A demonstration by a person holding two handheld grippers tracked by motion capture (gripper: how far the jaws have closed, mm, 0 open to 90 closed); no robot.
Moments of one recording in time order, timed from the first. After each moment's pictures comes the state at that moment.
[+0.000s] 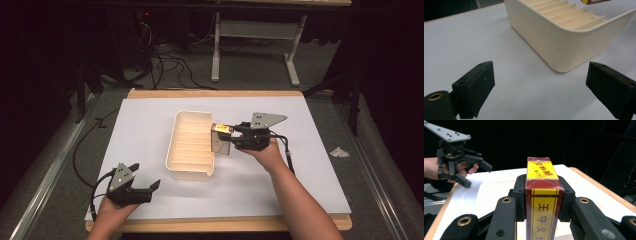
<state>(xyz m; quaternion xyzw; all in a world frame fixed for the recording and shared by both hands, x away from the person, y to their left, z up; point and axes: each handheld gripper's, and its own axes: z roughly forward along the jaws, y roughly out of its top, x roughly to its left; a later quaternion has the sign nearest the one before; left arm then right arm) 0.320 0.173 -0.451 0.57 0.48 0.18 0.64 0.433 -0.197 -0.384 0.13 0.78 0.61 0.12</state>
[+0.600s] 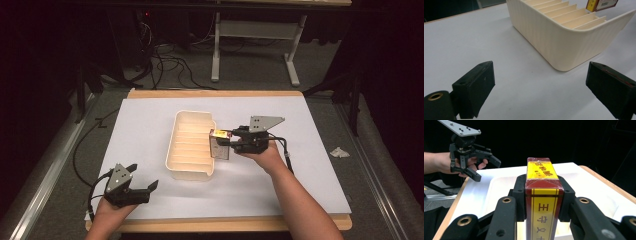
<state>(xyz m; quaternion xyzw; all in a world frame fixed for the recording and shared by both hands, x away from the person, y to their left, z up) 0.317 0.178 -0.450 0.57 0.48 0.18 0.64 0.430 -0.193 -0.389 0.11 0.78 0.60 0.09</state>
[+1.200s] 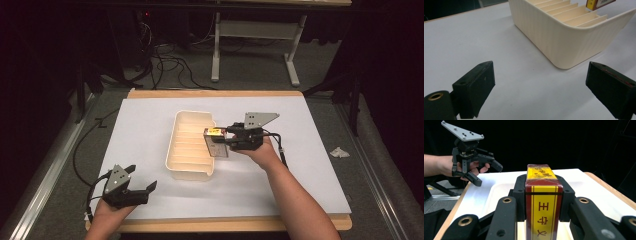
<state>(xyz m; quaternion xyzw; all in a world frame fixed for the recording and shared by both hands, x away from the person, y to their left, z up) 0.315 0.181 -0.450 0.57 0.49 0.19 0.64 0.440 -0.180 -0.386 0.09 0.78 0.61 0.08</state>
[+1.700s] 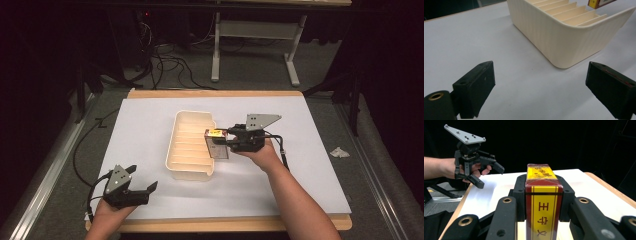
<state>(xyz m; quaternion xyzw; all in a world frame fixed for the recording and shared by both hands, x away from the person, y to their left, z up) 0.315 0.179 -0.451 0.57 0.48 0.18 0.64 0.433 -0.183 -0.385 0.09 0.78 0.62 0.08</state>
